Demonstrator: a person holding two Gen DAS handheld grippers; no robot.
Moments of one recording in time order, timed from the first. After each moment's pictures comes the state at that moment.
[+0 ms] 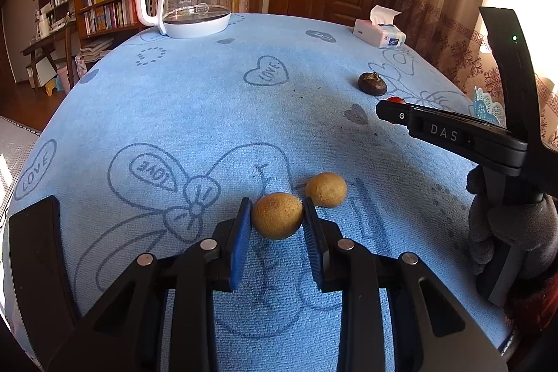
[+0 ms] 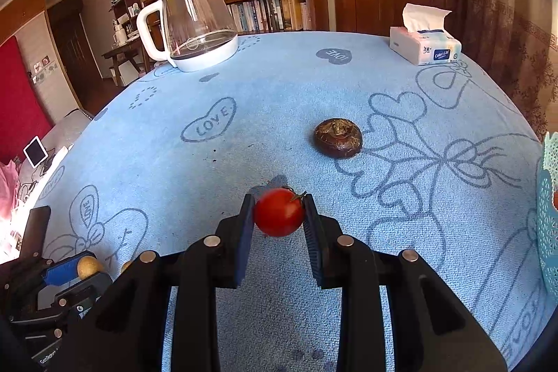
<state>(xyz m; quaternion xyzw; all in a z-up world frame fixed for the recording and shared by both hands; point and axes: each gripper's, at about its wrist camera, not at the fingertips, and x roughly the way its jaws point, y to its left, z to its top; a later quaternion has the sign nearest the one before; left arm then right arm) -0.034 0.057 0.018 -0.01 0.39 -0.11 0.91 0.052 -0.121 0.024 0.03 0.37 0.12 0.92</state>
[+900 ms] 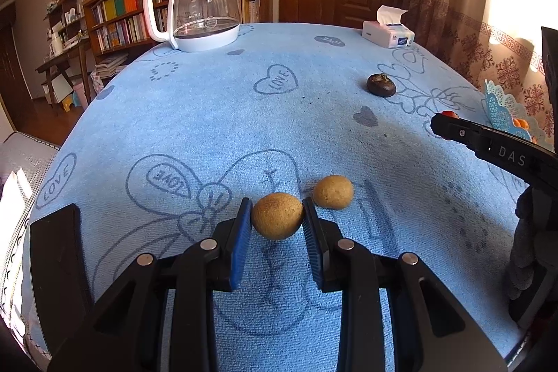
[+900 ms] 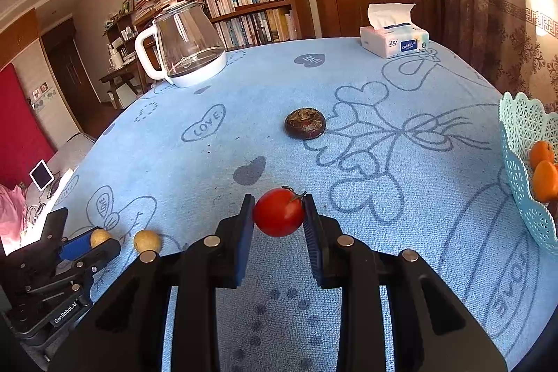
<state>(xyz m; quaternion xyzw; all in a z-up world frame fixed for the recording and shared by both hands) -0.043 0.048 0.022 0.03 0.37 -0.07 0.93 0.005 -0.156 0.031 0.08 0.34 0.11 0.93</state>
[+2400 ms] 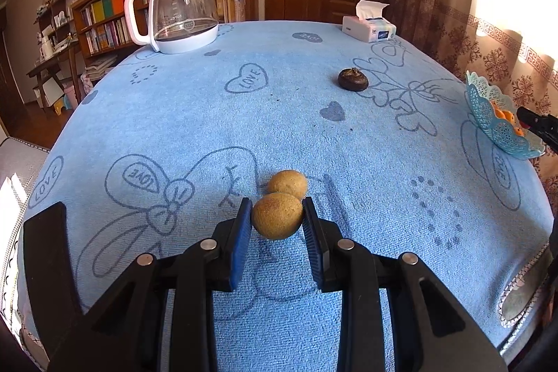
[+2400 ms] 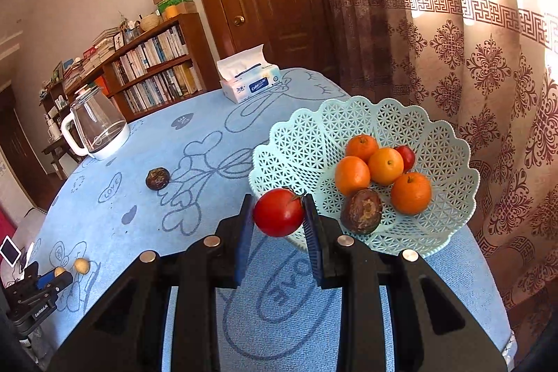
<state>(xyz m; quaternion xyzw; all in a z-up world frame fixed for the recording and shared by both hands) -0.051 0.020 0.026 0.04 0.38 -0.10 0.92 -0.071 -0.323 0.060 0.15 0.28 -0.07 0.95</state>
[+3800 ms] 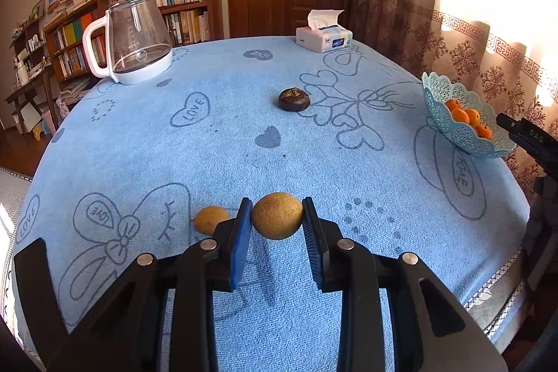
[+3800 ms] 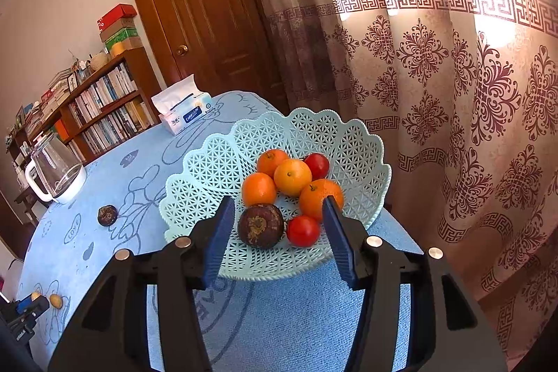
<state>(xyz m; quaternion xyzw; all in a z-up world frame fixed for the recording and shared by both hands) -0.052 -0.034 0.051 0.06 0.36 -0.16 0.92 -0.096 -0.376 0.047 0.20 0.24 -0.17 0.94</state>
